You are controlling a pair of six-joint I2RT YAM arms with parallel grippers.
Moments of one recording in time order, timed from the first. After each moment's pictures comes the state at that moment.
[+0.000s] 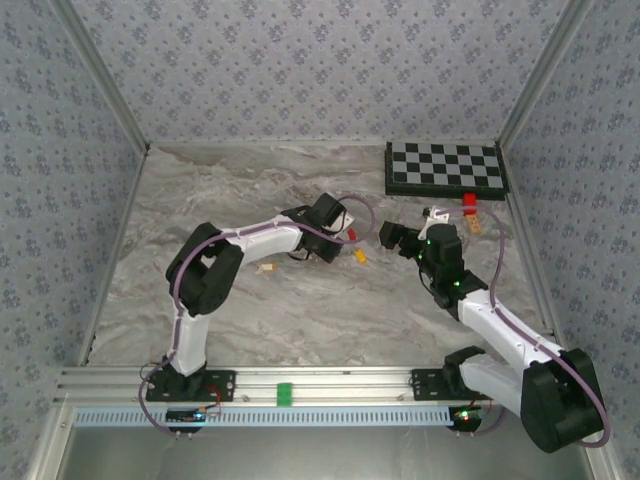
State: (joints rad) left arm -0.78 2.02 1.41 -0.46 0.02 -0.04; right arm 0.35 1.02 0.48 0.15 0.05 0.50
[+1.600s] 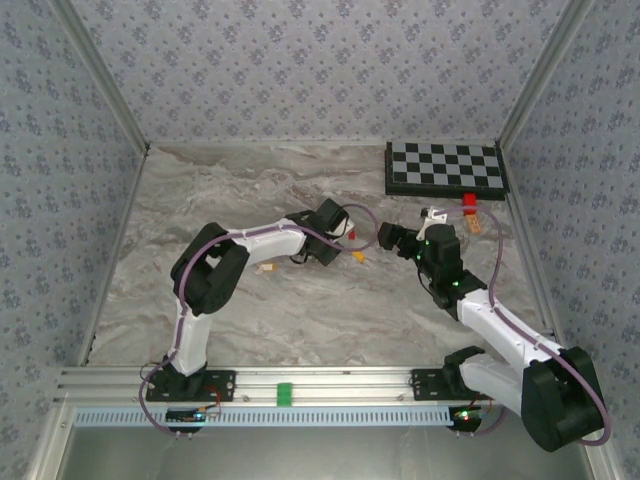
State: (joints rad) left arm -0.80 2.04 1.40 -0.45 -0.14 0.06; right arm 0.36 1.03 0.48 0.15 0.05 0.50
